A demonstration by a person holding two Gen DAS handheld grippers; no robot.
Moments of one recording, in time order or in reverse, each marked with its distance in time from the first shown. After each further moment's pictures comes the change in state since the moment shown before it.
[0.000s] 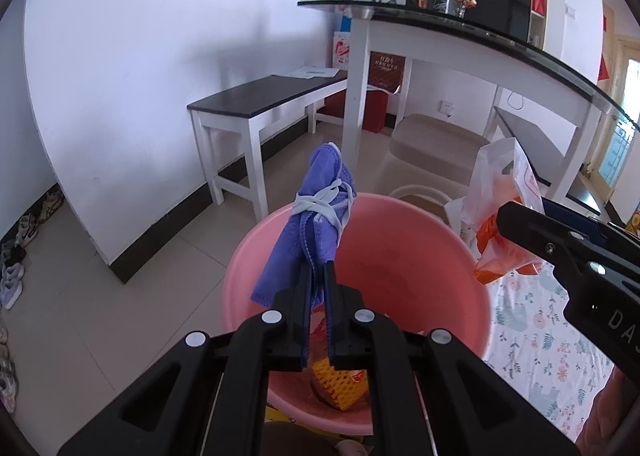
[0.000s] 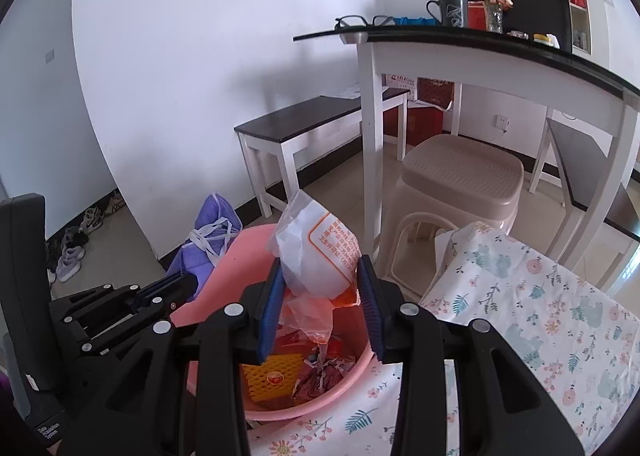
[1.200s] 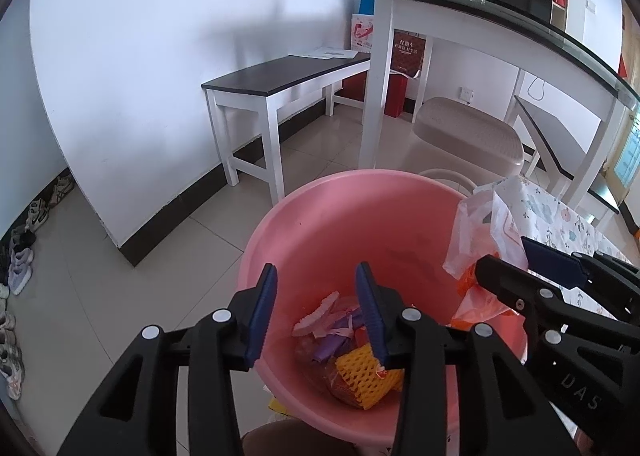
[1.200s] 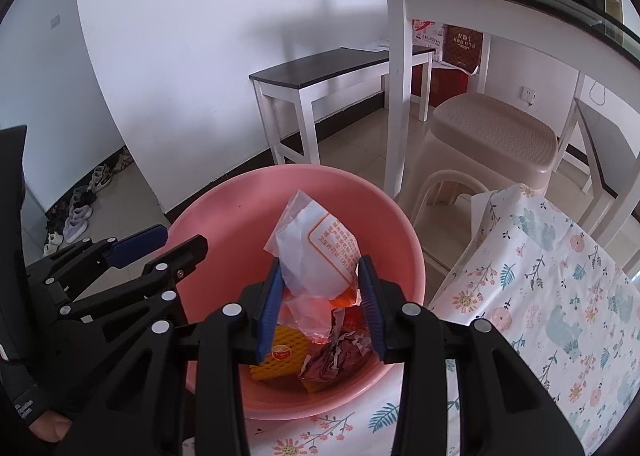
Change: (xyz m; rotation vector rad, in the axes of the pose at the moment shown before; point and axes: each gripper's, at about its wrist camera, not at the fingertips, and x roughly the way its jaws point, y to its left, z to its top) left arm 0.024 0.015 -0.004 -0.024 0.055 0.053; right arm 0.047 0.010 -0.016 -0.040 0.159 0.052
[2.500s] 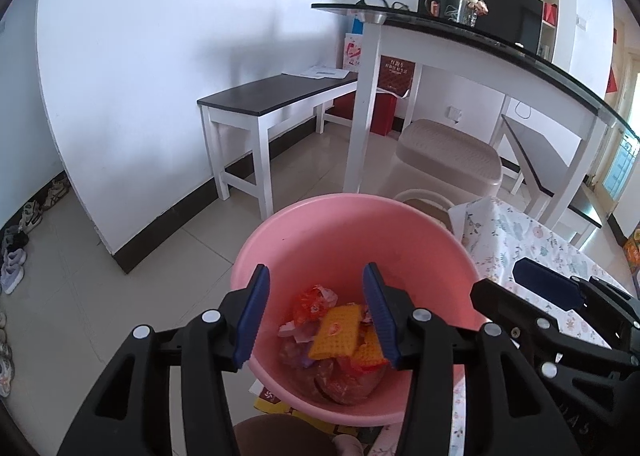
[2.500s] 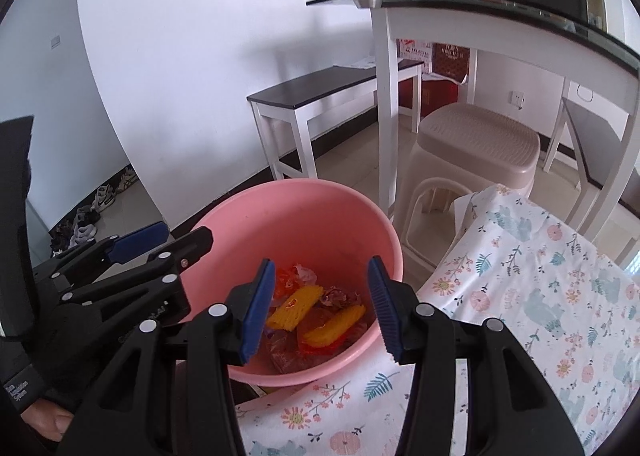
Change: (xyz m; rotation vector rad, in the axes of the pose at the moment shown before) left arm -0.039 -0.008 -0.001 -0.016 -0.067 -0.046; right arm -0.048 -0.001 -0.013 0.027 -0.082 -0.007
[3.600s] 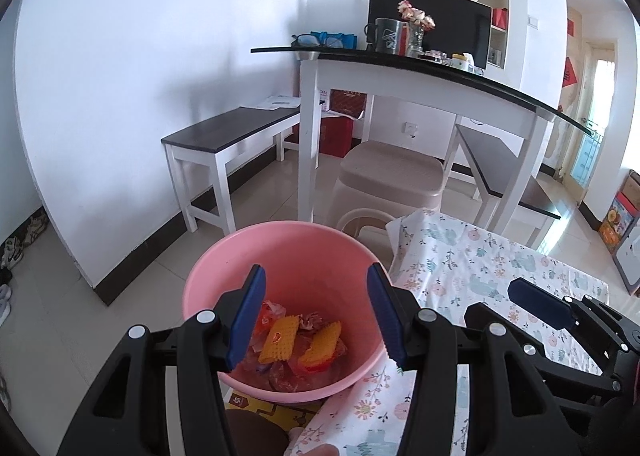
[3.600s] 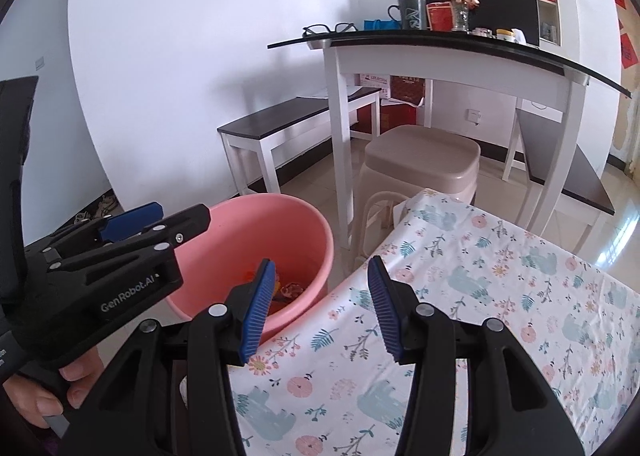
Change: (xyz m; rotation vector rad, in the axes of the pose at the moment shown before) left arm -0.061 -0.054 0.001 0.089 -0.097 -0.109; right arm -0.079 -0.028 -0.030 0.063 -0.102 -0.119
